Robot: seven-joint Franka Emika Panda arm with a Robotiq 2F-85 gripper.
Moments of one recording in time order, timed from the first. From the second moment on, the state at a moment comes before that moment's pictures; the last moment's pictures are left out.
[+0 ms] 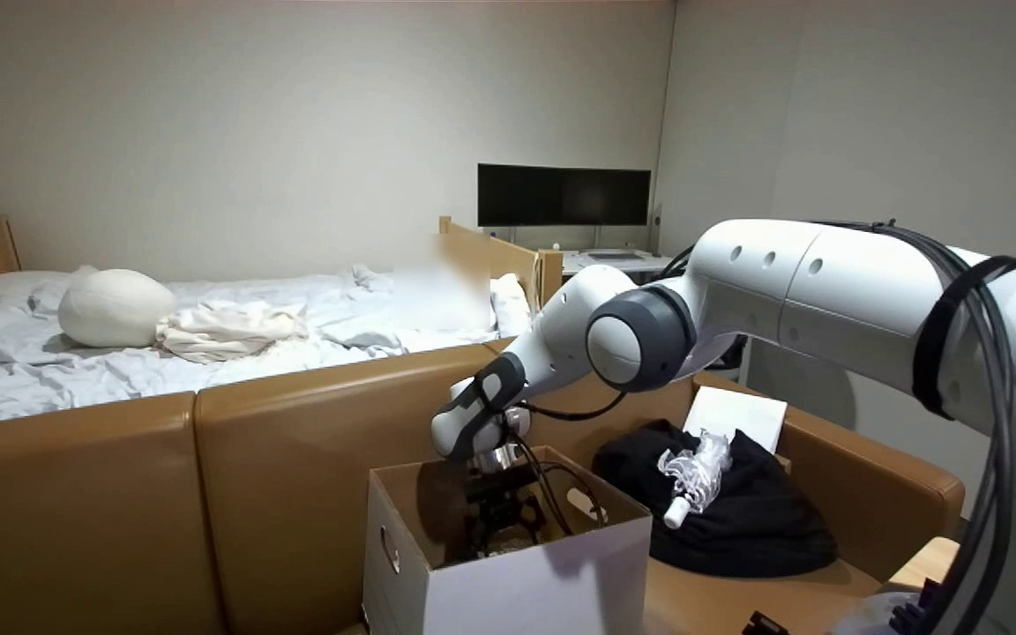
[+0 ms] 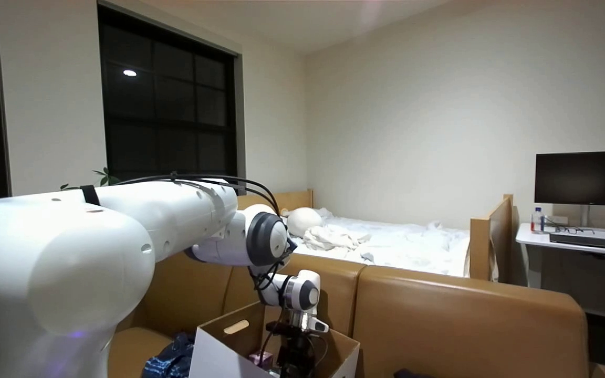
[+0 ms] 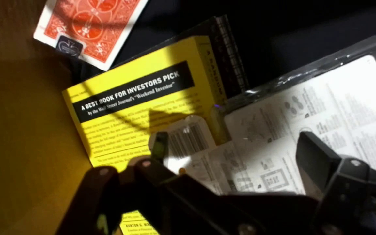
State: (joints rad) arm 0.15 1.46 -0.03 -0.98 0.04 1.95 0.47
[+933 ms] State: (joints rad) arm 0.08 1.46 0.00 -0.98 0.10 1.96 0.46
